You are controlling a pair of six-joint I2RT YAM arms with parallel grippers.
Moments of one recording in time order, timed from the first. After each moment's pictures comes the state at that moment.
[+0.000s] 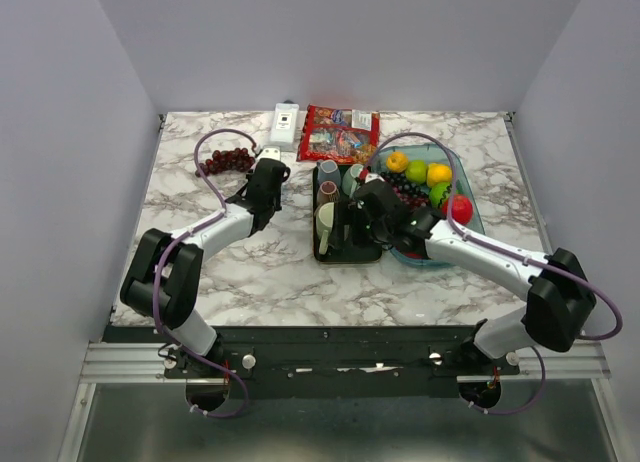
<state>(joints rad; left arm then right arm) -0.43 1.60 0.97 -0.07 -0.41 -0.22 0.80 1.44 1.05 -0.40 0.05 0.59</state>
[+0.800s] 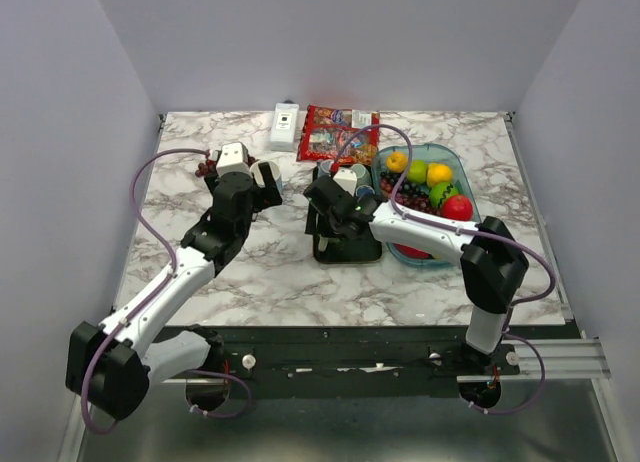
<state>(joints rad) -0.48 1.12 0.81 -0.06 -0.43 -0.39 0.92 1.81 1.38 -0.49 0.35 0.85</state>
